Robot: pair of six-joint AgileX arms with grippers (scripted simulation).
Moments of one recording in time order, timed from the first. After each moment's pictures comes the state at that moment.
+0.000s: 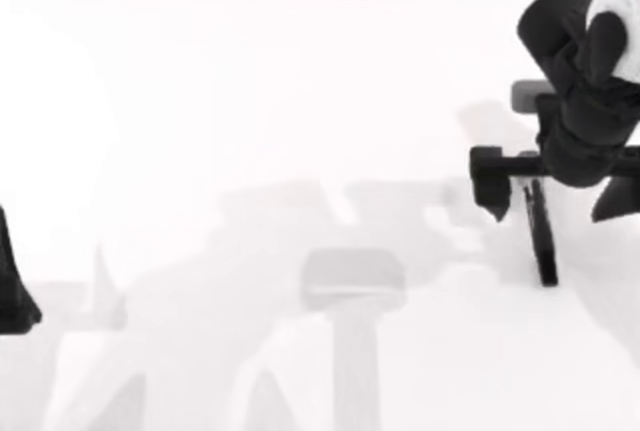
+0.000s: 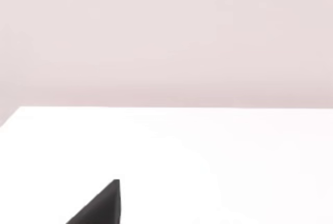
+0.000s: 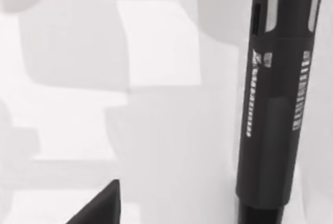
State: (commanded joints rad) left arm 0.00 0.00 0.00 0.00 0.00 0.00; right arm 0.33 1.96 1.36 -0.90 0.04 0.35
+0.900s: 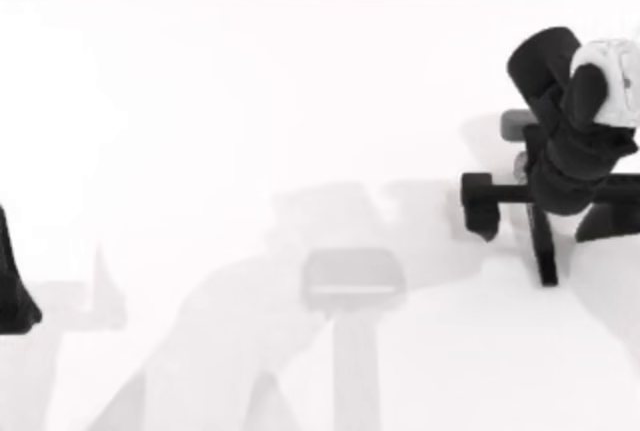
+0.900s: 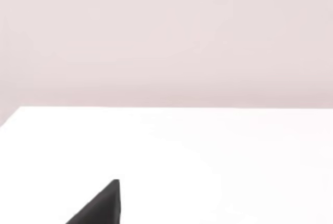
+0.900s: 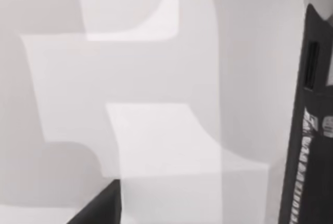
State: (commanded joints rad) left arm 0.00 0.00 0.00 0.00 0.00 0.00; right arm 0.32 2.08 1.25 -0.67 0.04 0.35
